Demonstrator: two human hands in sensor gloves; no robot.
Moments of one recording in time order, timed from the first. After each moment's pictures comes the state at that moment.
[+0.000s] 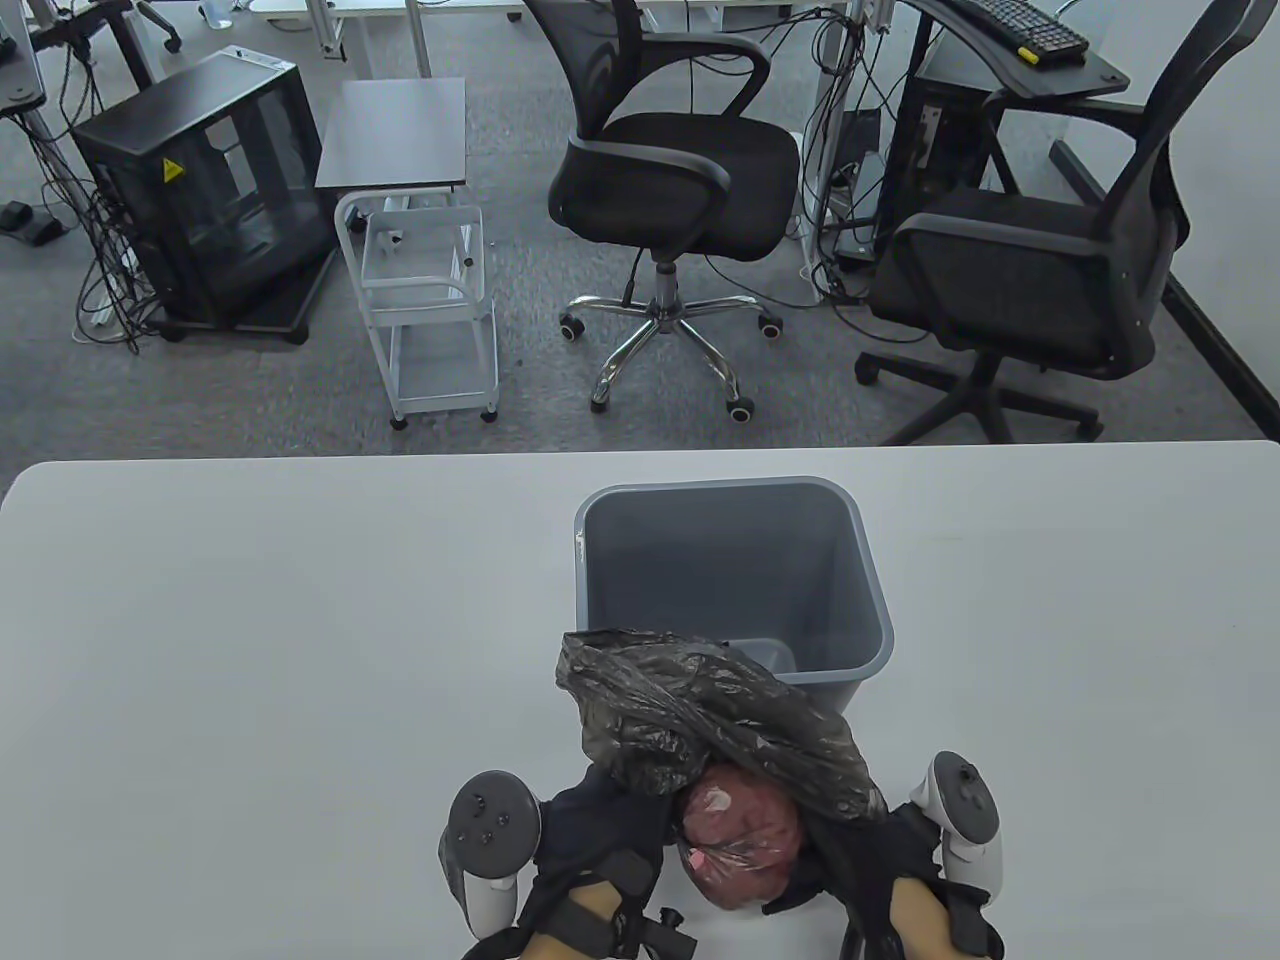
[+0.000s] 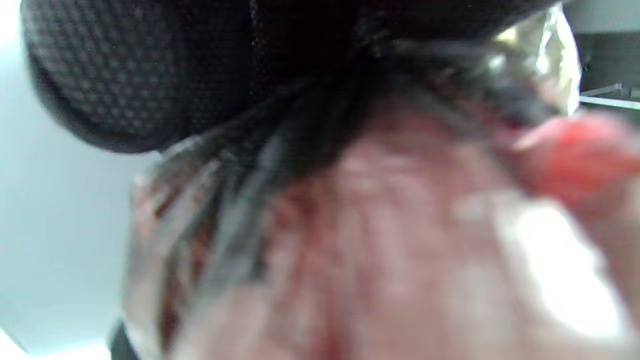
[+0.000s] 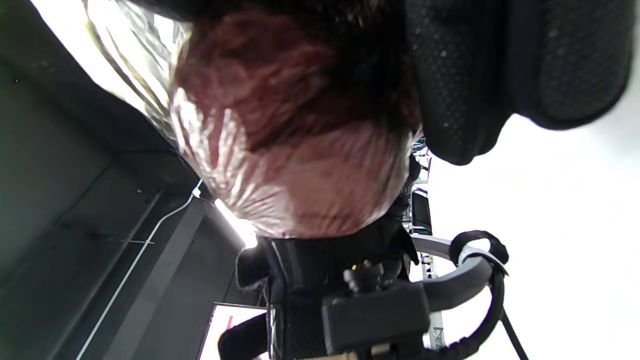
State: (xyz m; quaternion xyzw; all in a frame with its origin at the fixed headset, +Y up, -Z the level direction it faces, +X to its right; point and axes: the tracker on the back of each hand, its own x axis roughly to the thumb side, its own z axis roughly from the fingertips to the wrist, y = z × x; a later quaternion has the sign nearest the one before) left_hand -0.103 -0.696 -0.244 0.05 -0.11 0.60 0.79; right_hand 0.174 -0.741 -0.247 0.23 0.20 0.62 0.72
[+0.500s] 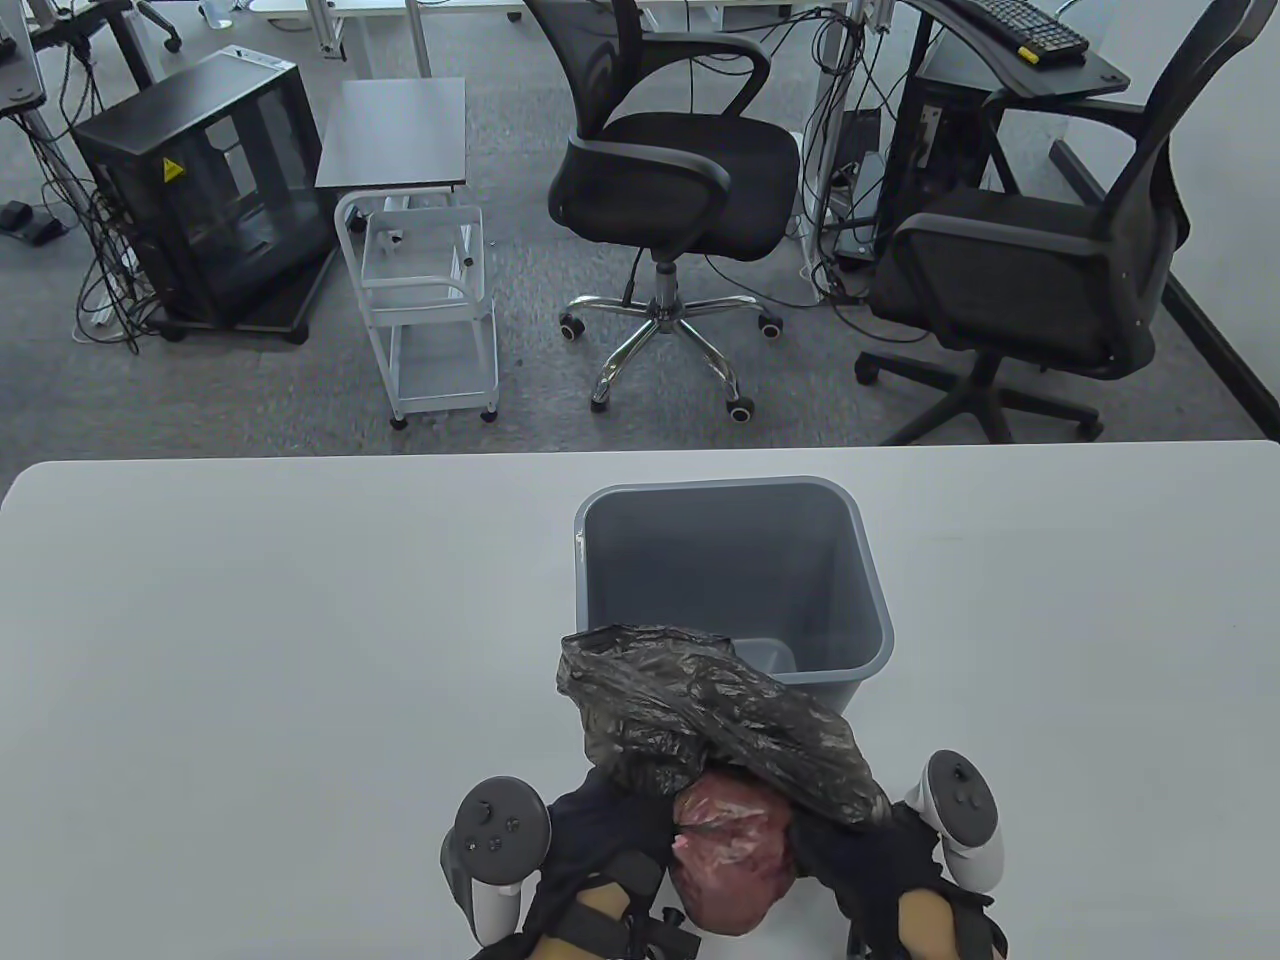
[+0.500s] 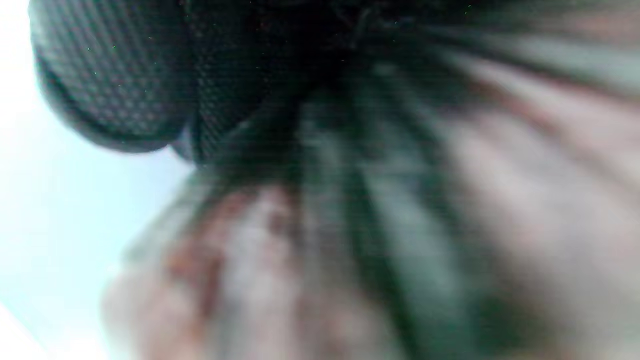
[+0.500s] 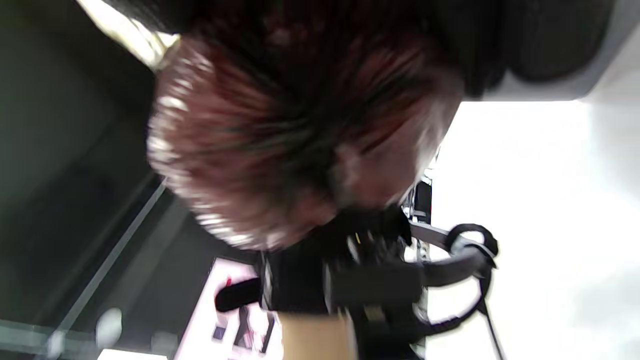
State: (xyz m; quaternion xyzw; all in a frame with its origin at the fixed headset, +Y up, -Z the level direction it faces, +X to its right) left_hand -0.097 -0.703 -0.245 0.02 -0.12 0.63 0.77; right_hand 0.174 -0.739 -0.249 0.26 0.19 0.62 0.71
